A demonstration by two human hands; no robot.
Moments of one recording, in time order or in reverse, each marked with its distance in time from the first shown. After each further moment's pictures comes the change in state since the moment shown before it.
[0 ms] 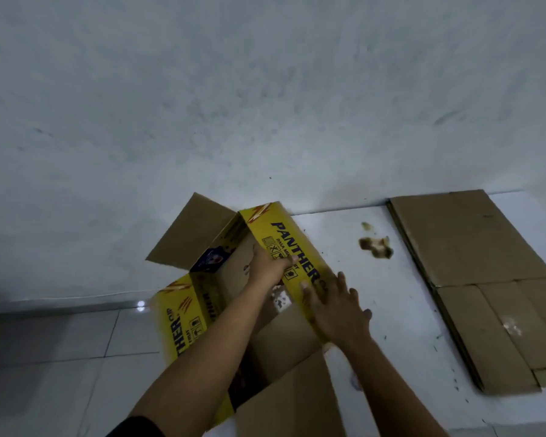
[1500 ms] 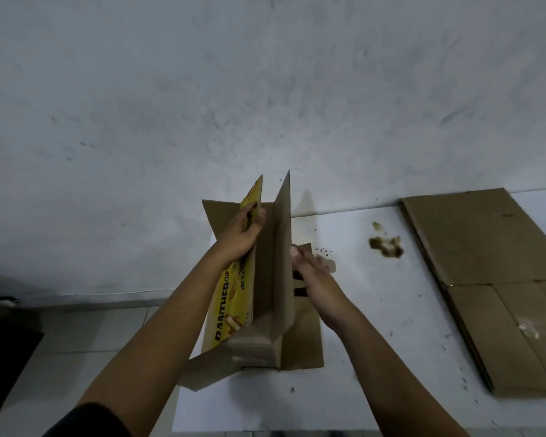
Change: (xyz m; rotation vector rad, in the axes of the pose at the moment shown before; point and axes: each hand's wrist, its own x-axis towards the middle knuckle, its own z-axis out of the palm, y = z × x) left_hand -0.055 0.083 -0.071 0.487 -0.029 0.236; right_hand -0.041 -0.038 -0.054 1.016 -0.361 -0.322
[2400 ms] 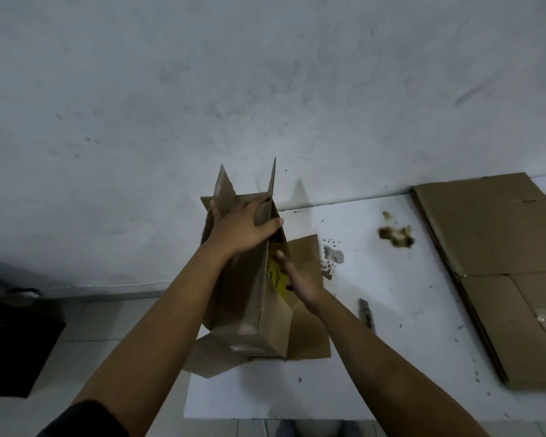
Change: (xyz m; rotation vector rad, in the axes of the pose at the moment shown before) left_hand 0.002 0.012 -0.010 0.644 0.063 0.173; right_hand 0.053 0.056 0.018 -0.050 -0.127 0.148
